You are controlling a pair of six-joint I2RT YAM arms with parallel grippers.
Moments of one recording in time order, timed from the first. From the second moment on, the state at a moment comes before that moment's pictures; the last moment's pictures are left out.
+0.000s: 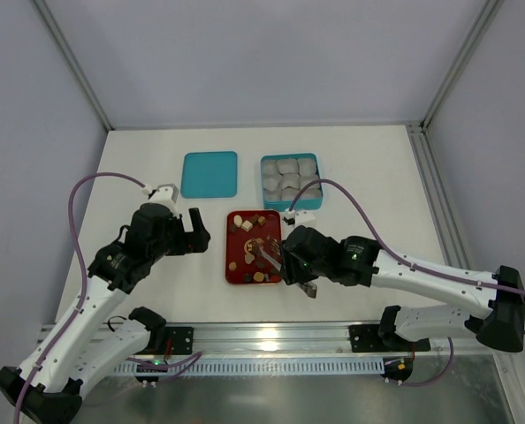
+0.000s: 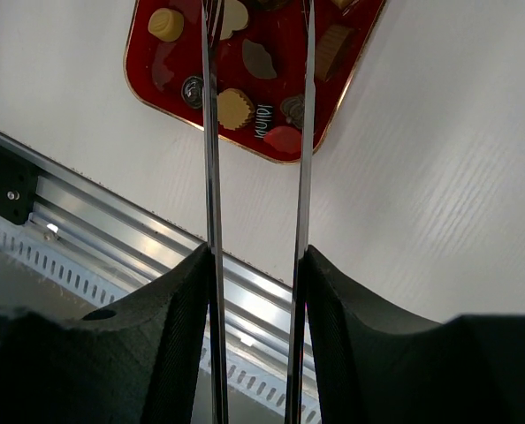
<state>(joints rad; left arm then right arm) -0.49 0.76 0.85 -0.76 -0.12 -0.47 1.12 1.15 0.97 -0.74 0.23 0.74</state>
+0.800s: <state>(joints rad) -0.49 0.76 0.85 -0.76 -0.12 -0.47 1.14 1.29 0.97 -0.65 0.22 0.77</state>
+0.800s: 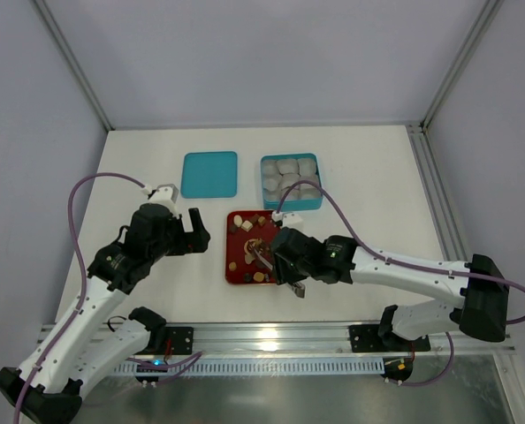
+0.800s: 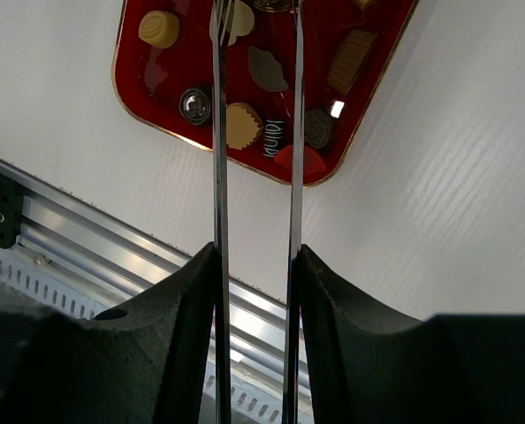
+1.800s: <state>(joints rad) -0.49 0.75 0.85 -0.76 -0.12 -0.47 1.13 1.38 0.98 -0.63 0.22 0.76</state>
